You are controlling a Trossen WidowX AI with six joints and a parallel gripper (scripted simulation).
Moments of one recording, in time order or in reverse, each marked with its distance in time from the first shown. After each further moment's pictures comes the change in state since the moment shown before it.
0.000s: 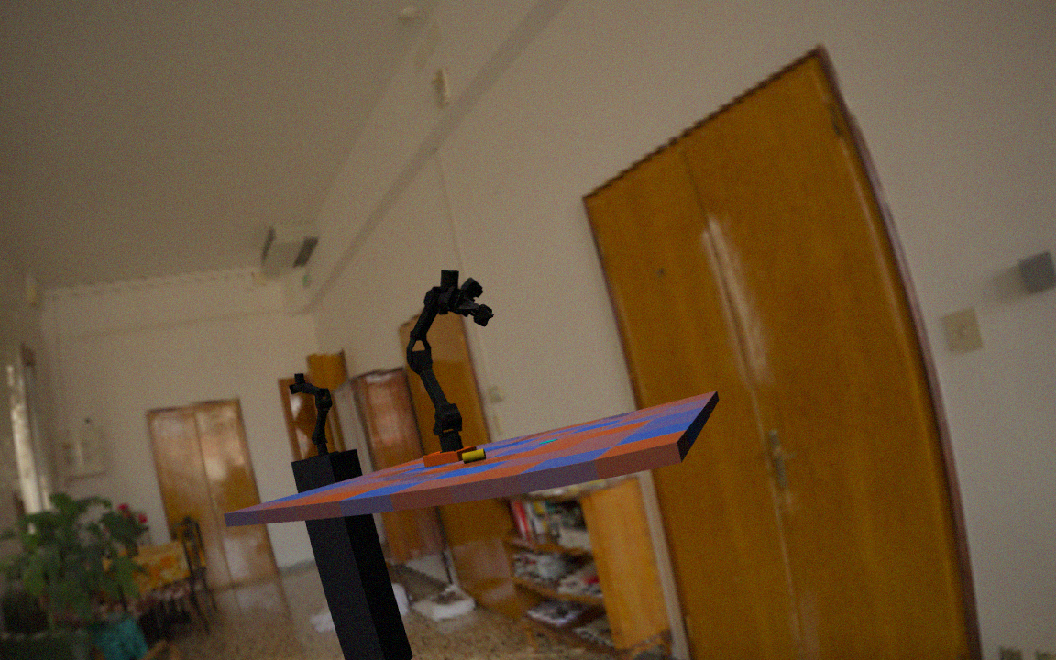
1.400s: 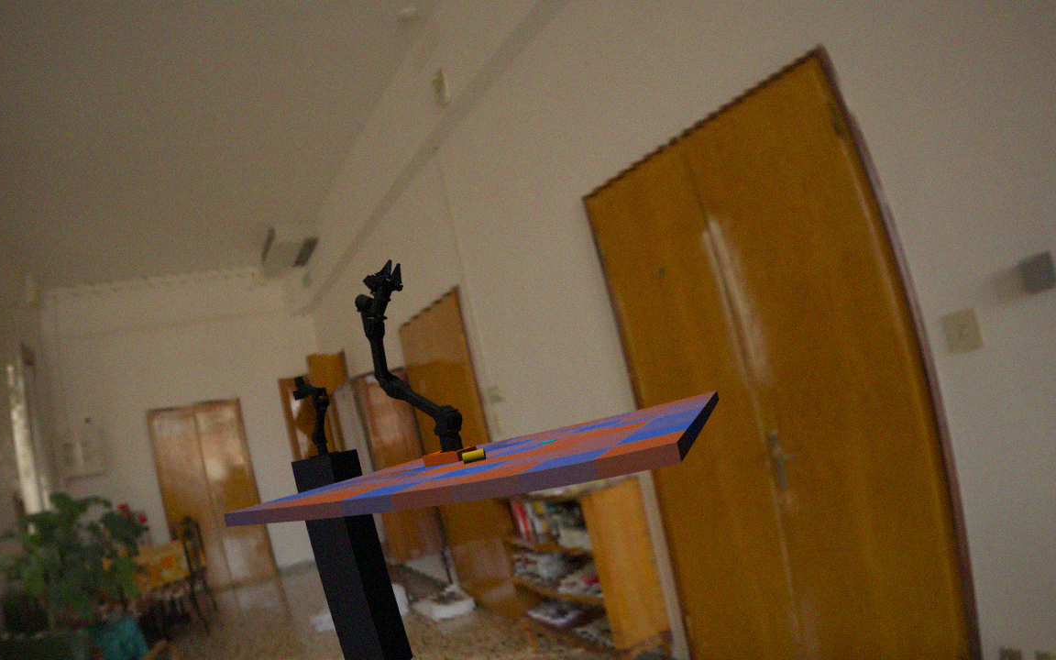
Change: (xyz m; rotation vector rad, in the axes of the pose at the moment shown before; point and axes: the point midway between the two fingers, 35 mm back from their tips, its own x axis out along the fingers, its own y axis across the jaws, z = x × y) arm -0.486 -0.028 0.069 0.581 -1.463 0.315
